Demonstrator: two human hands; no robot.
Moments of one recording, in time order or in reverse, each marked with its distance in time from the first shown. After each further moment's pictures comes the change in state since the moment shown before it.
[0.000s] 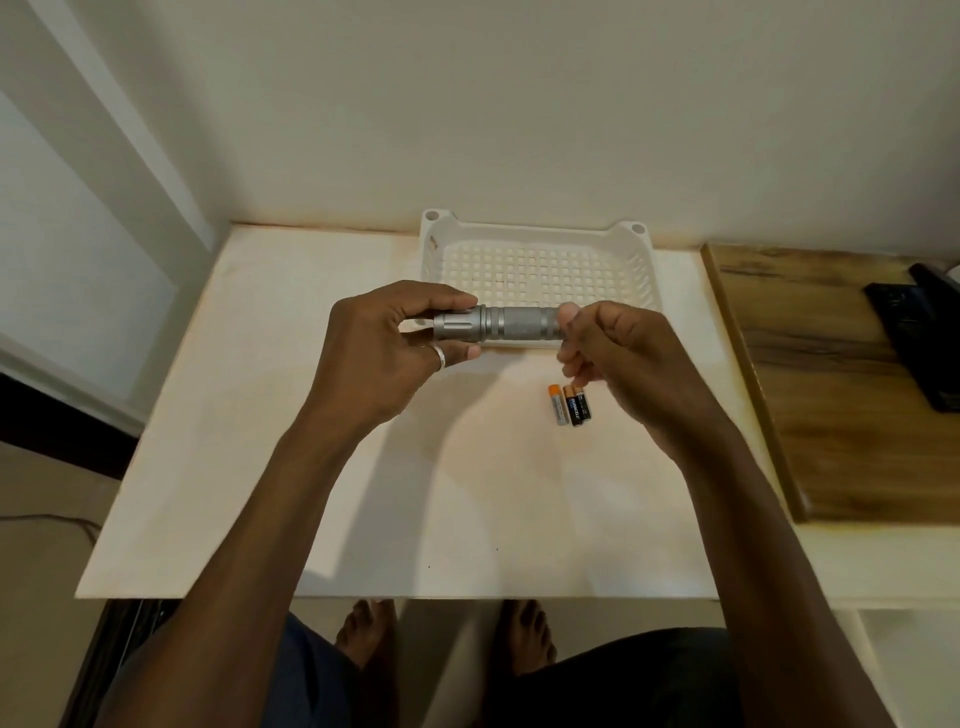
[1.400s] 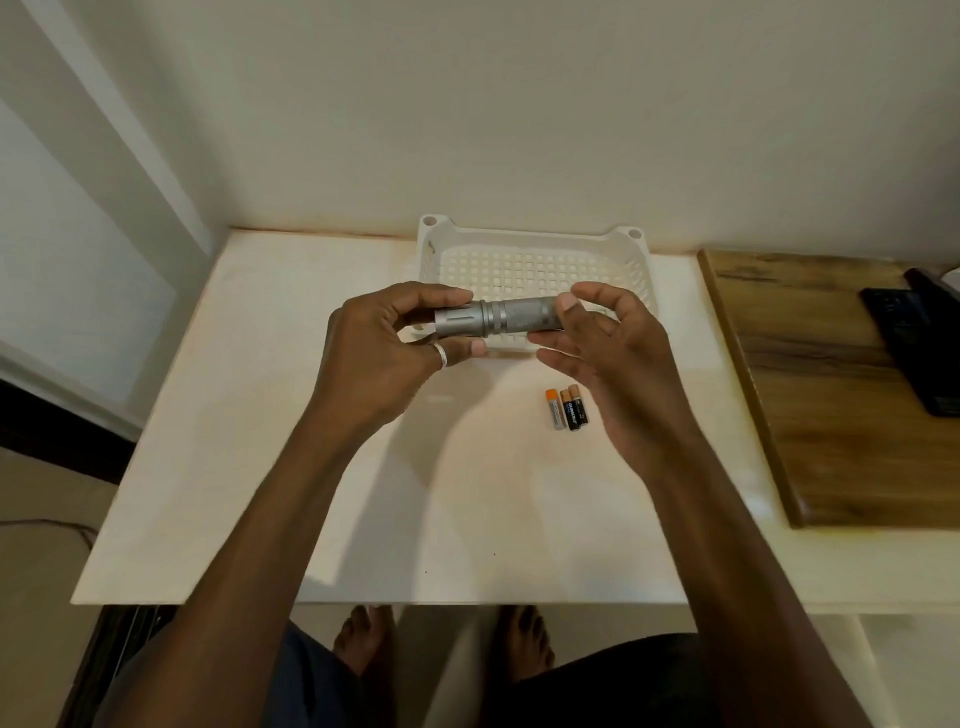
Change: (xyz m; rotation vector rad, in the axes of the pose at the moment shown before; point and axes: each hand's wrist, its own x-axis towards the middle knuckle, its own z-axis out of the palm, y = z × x) left_hand 0.003 0.001 0.005 -0.065 0.037 -0.101; right_hand -0.009 -0.022 0.022 0.528 0.159 0.111
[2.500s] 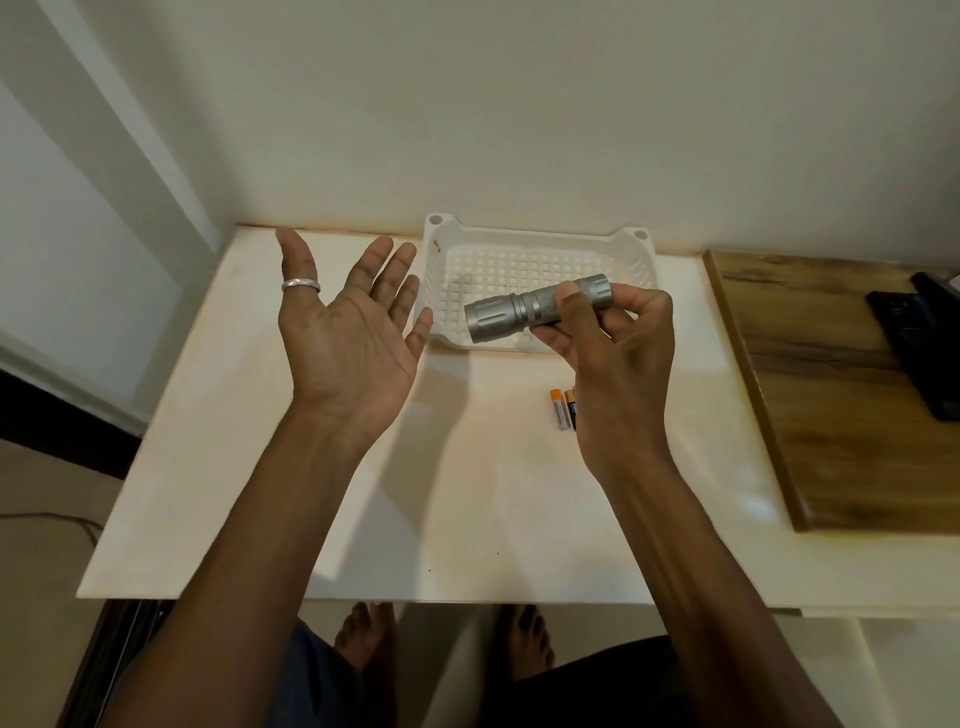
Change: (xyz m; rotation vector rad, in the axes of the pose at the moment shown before) left_hand 0.005 0.015 -0.012 -1.086 -0.003 -0.449; right_hand -0.011 0.001 0.030 0.188 0.226 -0.216
